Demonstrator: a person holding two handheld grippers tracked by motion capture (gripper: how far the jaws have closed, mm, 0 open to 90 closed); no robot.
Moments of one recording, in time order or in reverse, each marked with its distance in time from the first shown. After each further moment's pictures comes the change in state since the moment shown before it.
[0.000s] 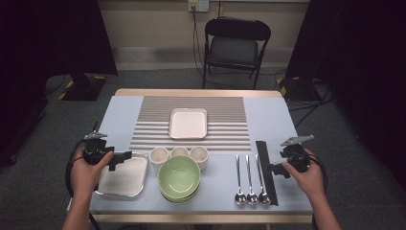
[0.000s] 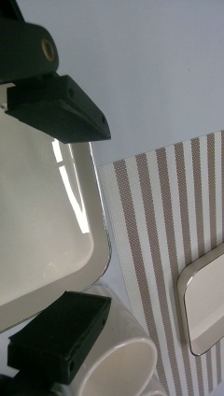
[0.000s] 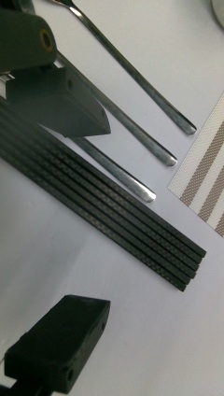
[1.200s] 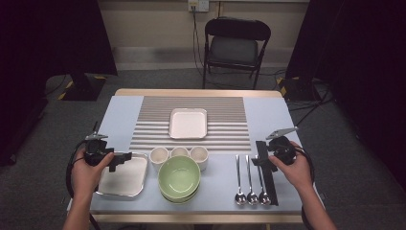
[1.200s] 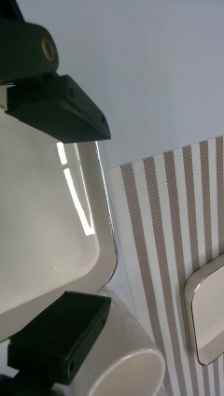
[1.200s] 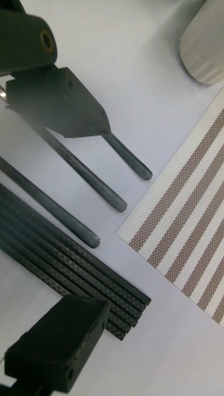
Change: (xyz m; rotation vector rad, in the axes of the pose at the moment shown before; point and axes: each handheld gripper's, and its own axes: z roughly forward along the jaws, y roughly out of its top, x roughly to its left) left arm 0.001 -0.003 0.003 0.019 0.017 0.000; right arm 0.025 0.038 0.011 0.001 0.058 -0.066
